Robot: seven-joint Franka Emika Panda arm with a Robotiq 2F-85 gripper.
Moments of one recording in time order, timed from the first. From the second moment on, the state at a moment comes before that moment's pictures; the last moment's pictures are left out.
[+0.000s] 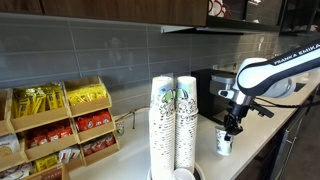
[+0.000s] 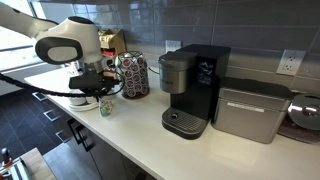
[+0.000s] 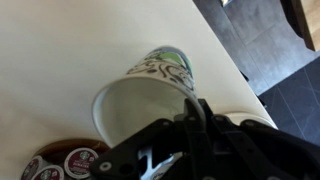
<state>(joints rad) -0.02 -0.42 -0.07 -2.62 0.28 2.24 -1.15</state>
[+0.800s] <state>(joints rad) 0.03 -0.46 -0.04 -2.70 0.02 2.41 -1.02</state>
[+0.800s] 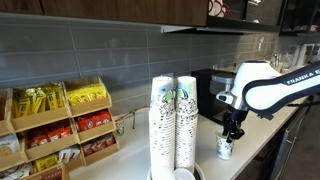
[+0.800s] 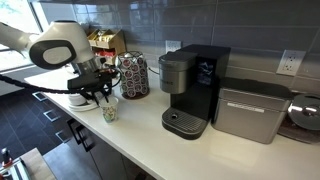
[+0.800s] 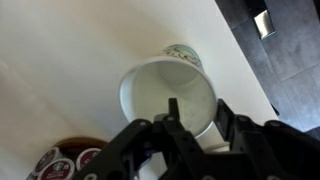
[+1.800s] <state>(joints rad) 0.03 -0.63 -0.02 -2.36 -0.04 1.85 -0.34</state>
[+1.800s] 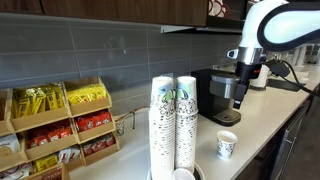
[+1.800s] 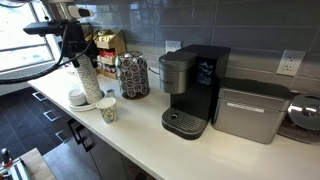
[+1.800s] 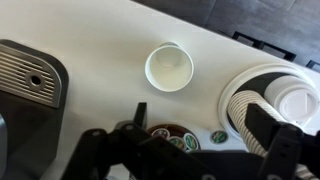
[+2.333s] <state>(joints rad) 0.04 -0.62 0.01 -2.33 -0.03 1.84 -0.20</state>
